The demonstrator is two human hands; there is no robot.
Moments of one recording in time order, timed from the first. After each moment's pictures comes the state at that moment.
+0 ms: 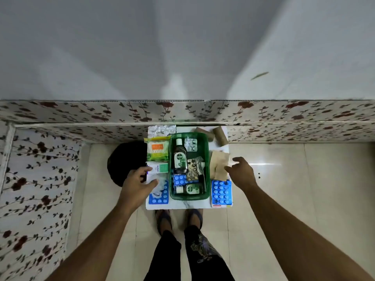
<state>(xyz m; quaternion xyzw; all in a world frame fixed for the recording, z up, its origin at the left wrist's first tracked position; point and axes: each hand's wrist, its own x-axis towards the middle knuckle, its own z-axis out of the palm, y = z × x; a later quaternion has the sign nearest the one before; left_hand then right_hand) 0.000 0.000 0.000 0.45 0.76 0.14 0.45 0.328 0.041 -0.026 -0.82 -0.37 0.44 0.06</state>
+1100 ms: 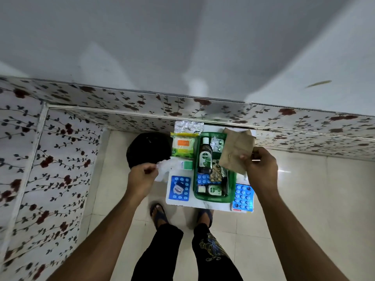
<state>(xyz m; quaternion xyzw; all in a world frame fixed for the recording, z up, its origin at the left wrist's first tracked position) -0.049 0.004 -0.007 0.34 0.80 0.21 0.44 0.255 0.058 0.056 -0.78 -0.41 0.40 0.26</state>
